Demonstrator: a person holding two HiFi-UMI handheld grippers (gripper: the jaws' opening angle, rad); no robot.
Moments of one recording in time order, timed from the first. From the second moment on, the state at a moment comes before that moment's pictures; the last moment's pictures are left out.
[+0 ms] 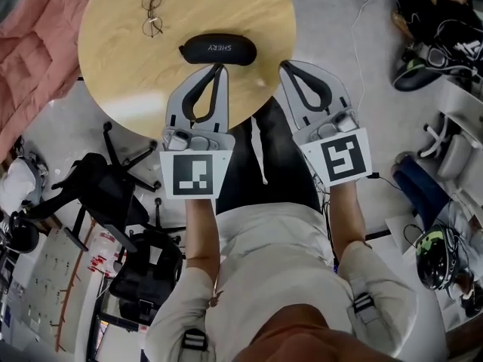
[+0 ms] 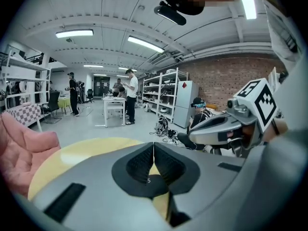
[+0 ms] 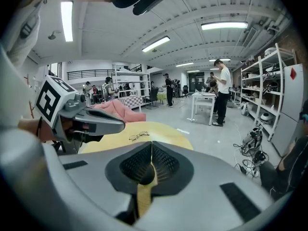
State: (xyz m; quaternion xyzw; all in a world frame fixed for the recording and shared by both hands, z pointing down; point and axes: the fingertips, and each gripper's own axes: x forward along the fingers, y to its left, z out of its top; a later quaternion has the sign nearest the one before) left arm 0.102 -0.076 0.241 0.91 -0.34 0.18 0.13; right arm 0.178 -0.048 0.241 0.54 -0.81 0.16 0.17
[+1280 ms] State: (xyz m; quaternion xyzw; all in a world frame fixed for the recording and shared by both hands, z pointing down) left arm 0.107 -0.091 0.356 0.90 -0.34 0.21 0.17; right arm 0.164 -0.083 0.377 0.48 -0.82 0.19 0.25
